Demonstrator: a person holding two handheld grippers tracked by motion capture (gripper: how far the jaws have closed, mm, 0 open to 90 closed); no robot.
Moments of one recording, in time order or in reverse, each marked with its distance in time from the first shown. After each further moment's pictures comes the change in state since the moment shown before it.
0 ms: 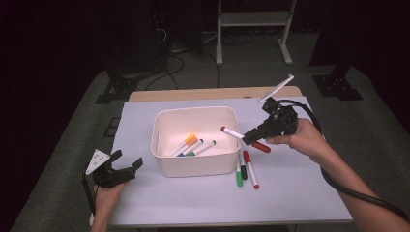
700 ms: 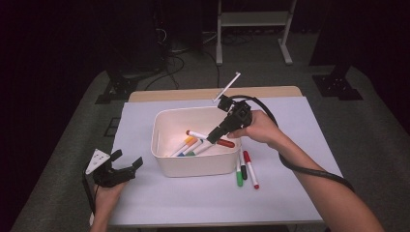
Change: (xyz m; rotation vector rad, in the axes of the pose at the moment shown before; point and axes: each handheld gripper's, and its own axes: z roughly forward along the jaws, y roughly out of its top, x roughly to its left) left arm 0.001 0.000 0.001 -0.007 -0.004 -0.001; right arm 0.001 0.071 0.078 0.127 0.090 -0.088
